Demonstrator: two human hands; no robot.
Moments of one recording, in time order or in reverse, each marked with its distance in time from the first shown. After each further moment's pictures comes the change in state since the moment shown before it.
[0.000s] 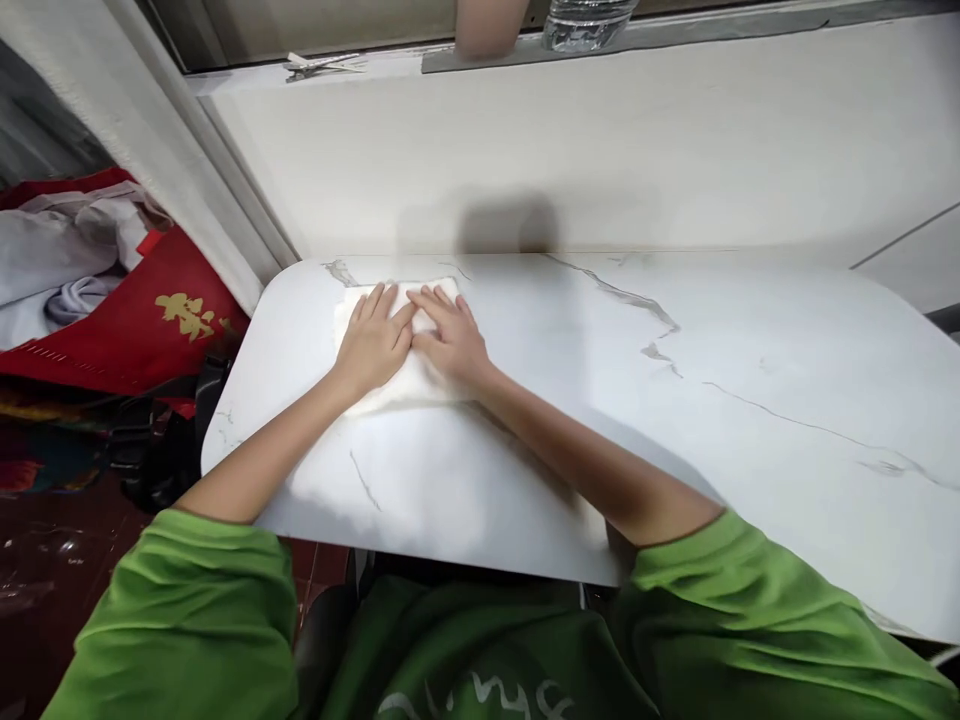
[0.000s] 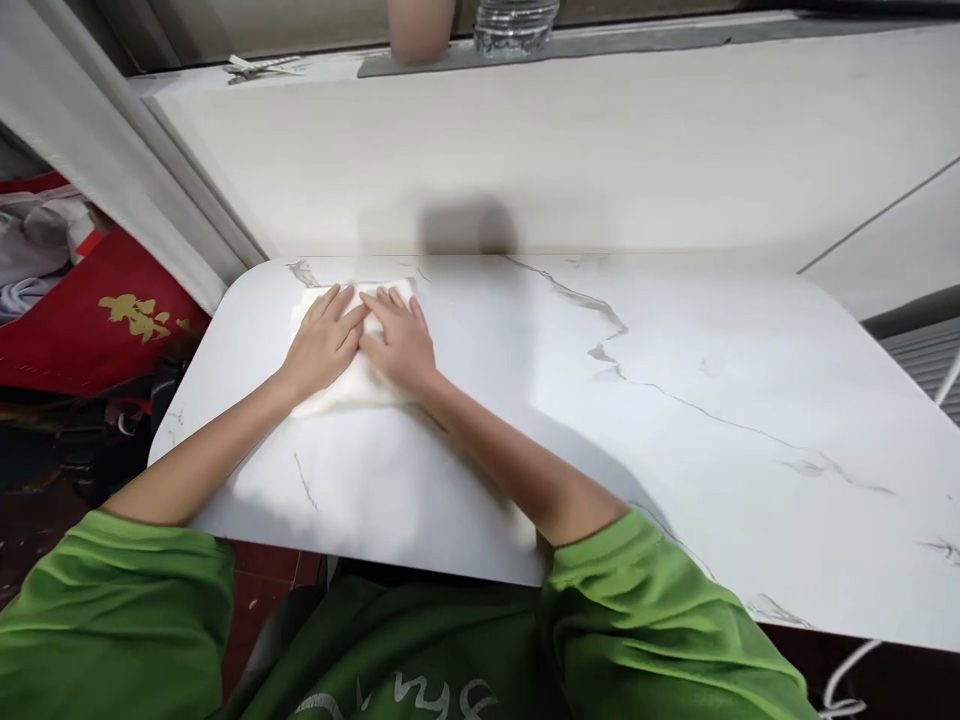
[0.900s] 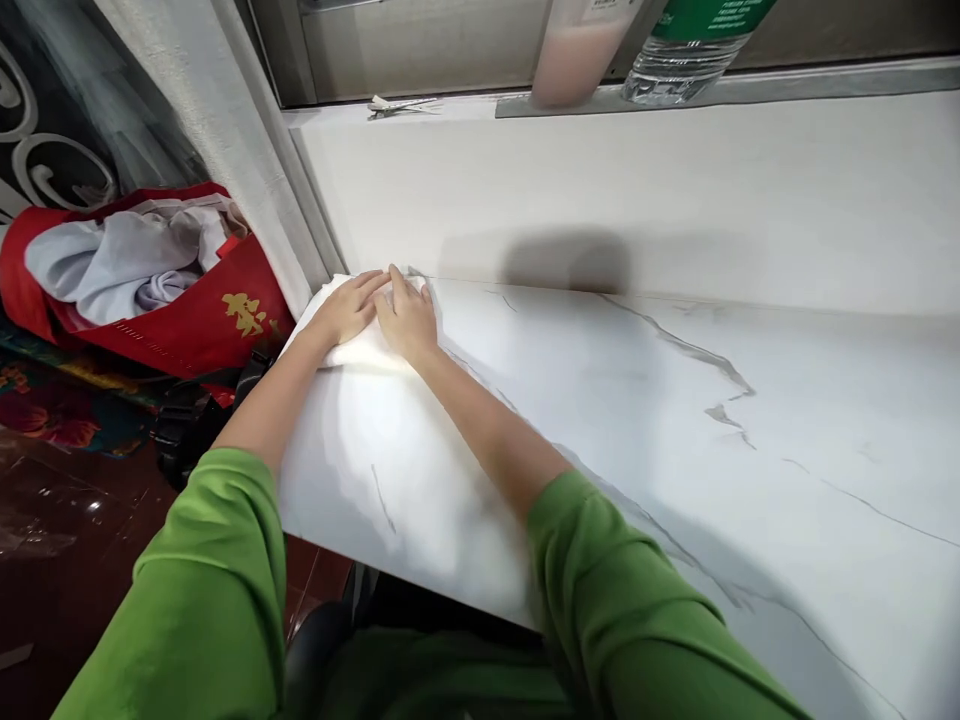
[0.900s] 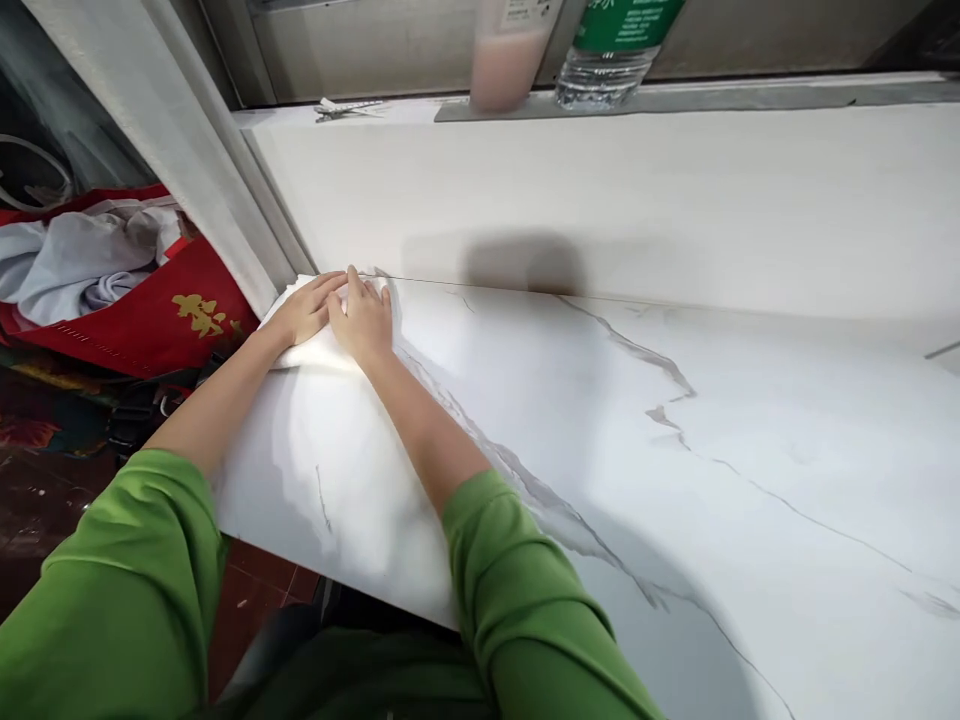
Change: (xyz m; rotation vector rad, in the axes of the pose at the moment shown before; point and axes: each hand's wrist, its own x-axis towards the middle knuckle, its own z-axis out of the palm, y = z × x) left_hand 0.031 -0.127 -0.017 -0.094 0.073 0.064; right_hand 0.088 -0.064 0.063 0.031 0.074 -0.033
